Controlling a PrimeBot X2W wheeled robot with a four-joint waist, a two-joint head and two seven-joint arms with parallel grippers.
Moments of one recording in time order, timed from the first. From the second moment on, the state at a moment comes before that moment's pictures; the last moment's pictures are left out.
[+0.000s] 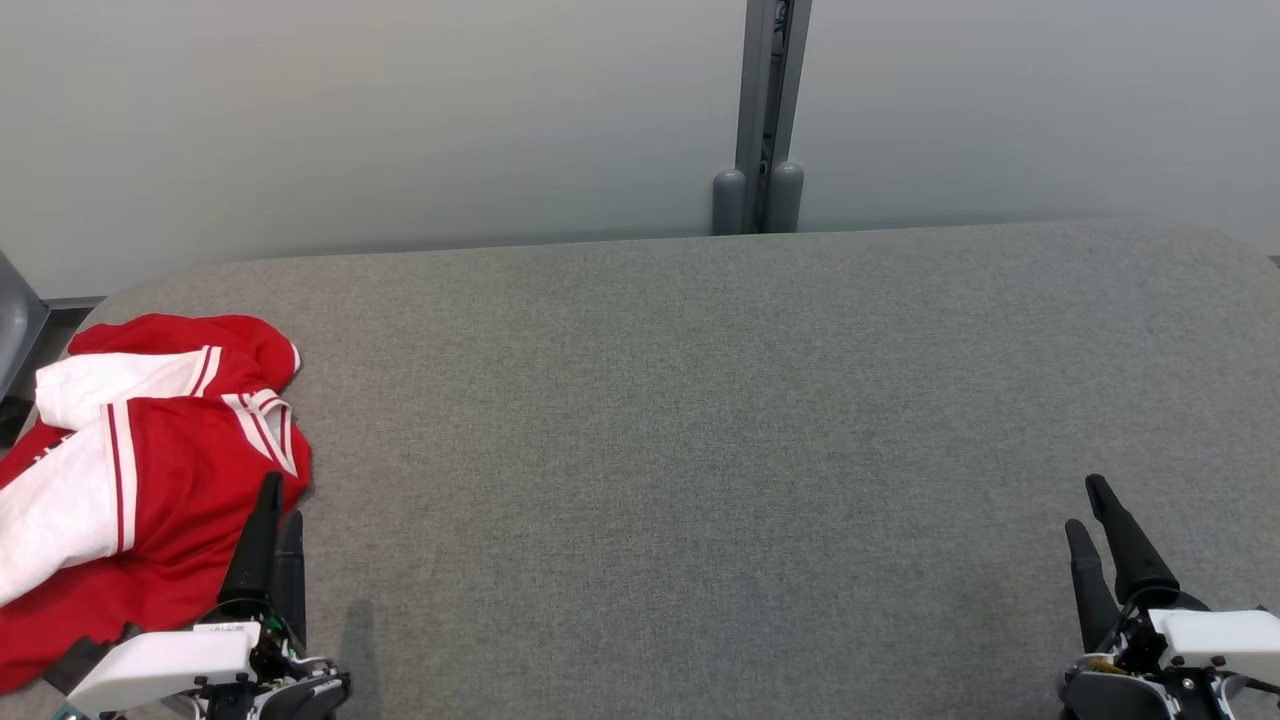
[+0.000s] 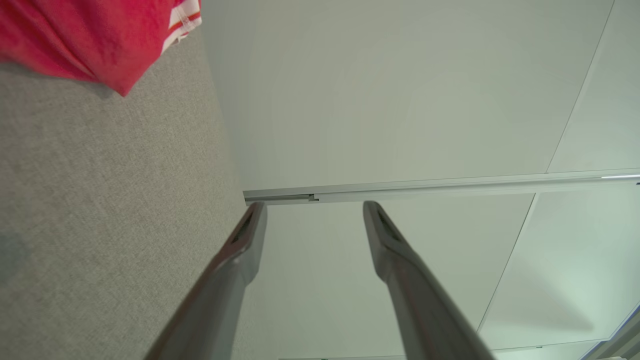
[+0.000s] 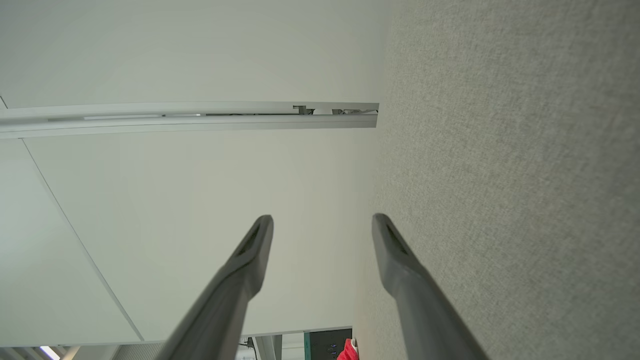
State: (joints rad) left arm -0.06 0.03 0.10 0.28 -1.61 -0.13 0.10; right arm -0.07 -0.03 -0.10 0.28 1.61 0.13 0.10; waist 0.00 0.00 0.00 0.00
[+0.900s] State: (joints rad) left arm -0.03 0.04 0.04 0.24 -1.17 -0.11 -0.02; right arm -0.05 -0.03 -0.04 0.17 1.03 0.13 -0.01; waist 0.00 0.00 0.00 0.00
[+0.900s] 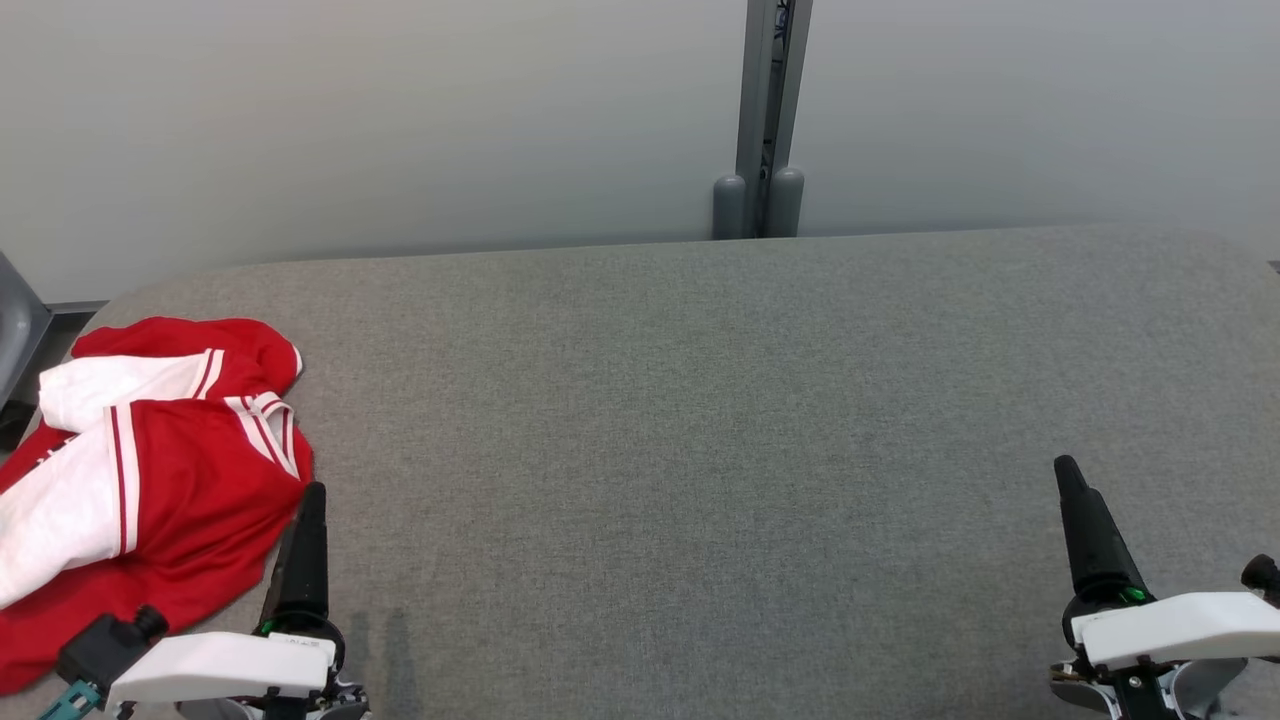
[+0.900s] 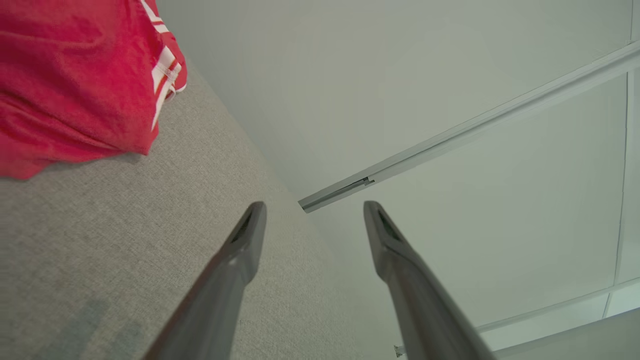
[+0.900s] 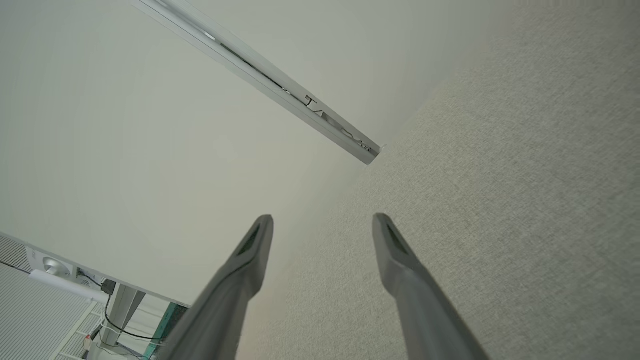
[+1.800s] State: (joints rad) left arm -0.02 0.04 0.01 0.24 -0.81 -0.10 -0.11; right arm -0.03 -0.04 0.01 0.14 0.64 0.13 -0.11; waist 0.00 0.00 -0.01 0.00
